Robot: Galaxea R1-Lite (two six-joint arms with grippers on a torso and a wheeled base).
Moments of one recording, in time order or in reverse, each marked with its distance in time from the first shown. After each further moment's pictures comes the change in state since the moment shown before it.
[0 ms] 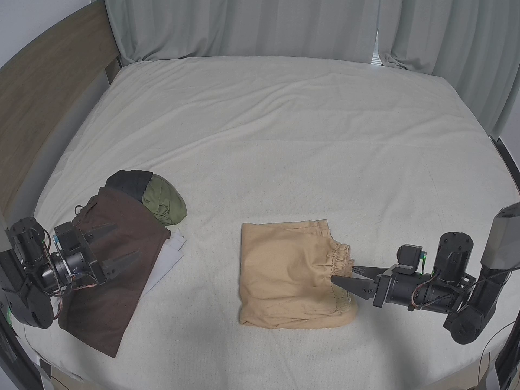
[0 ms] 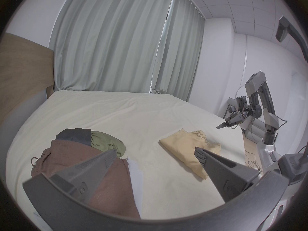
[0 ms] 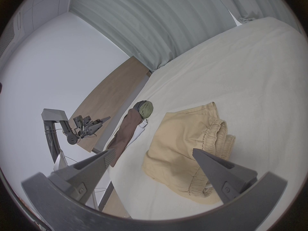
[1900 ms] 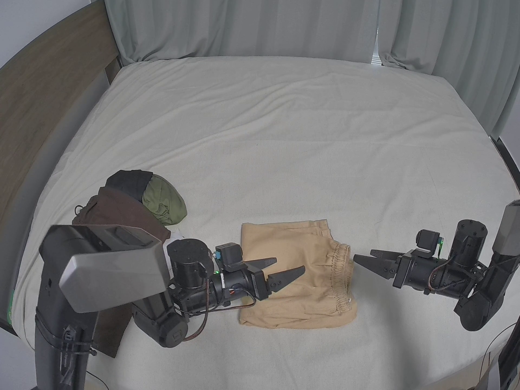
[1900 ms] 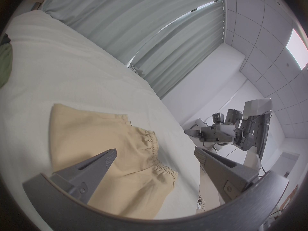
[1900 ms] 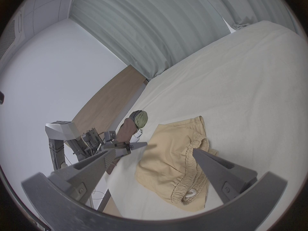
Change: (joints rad) left arm -0.777 0.475 -0.510 0.000 0.412 -0.595; right arm -0.150 -0.026 -0.022 0.000 0.095 0.003
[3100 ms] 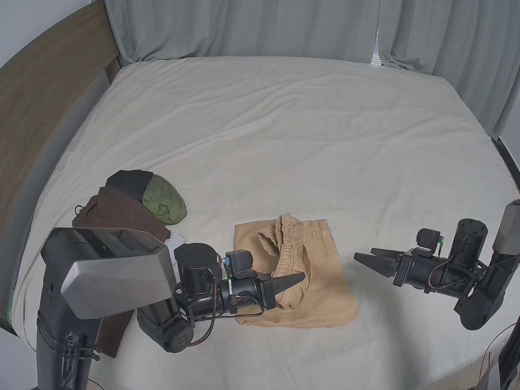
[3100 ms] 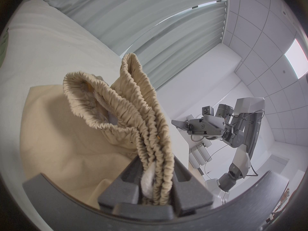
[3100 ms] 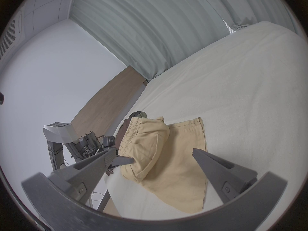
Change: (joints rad) left arm -0.038 -0.010 0.011 0.010 -0.067 -0.050; right arm -0.006 0.000 -0.006 0.000 0.000 0.001
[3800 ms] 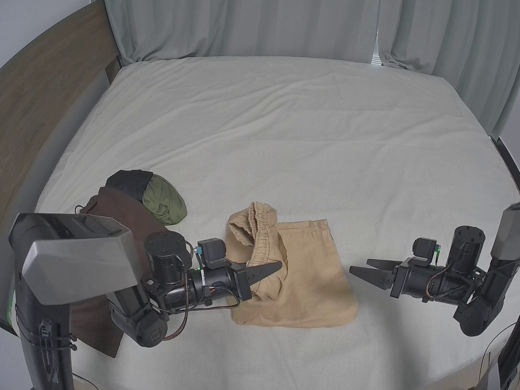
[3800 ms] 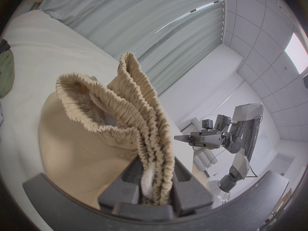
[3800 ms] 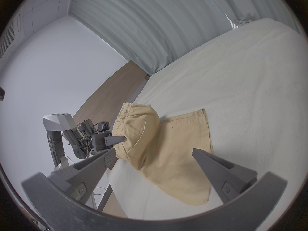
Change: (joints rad) left arm 0.079 -0.125 0.122 0.002 -0.007 0.046; right arm 0.036 0.003 0.043 0.000 0.000 -0.018
